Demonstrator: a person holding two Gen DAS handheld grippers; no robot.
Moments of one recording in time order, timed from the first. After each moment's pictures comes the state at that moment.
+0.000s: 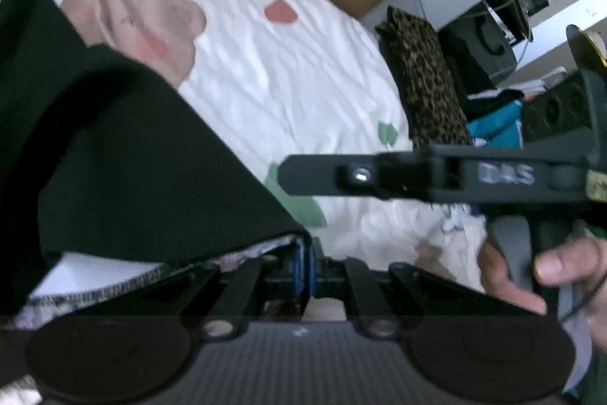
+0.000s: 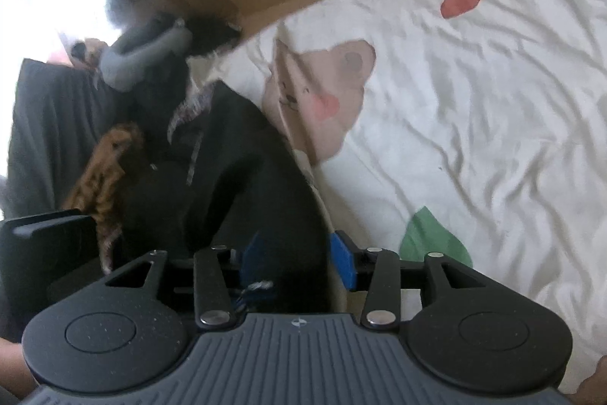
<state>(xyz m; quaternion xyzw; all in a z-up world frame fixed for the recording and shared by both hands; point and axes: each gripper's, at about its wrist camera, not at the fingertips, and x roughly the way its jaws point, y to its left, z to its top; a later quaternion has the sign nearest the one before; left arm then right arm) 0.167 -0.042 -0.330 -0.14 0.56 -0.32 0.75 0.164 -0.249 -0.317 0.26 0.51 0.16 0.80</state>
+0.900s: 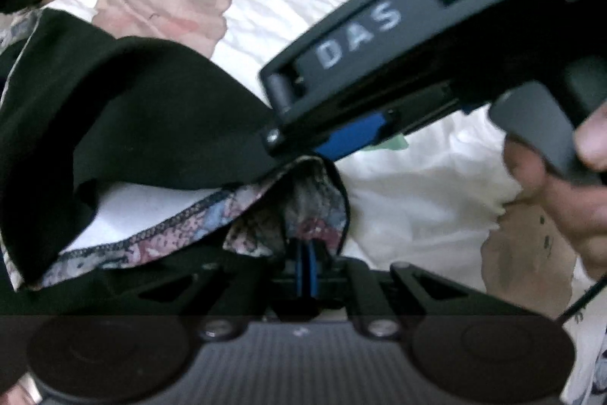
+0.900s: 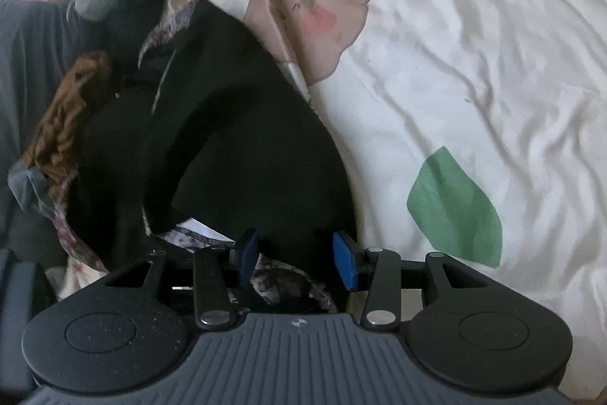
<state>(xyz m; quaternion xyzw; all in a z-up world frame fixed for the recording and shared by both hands) 0.112 -0.065 -0.364 0.05 0.53 -0.23 0.81 0.174 -0.209 -0.364 0.21 0.58 0.18 0.77</state>
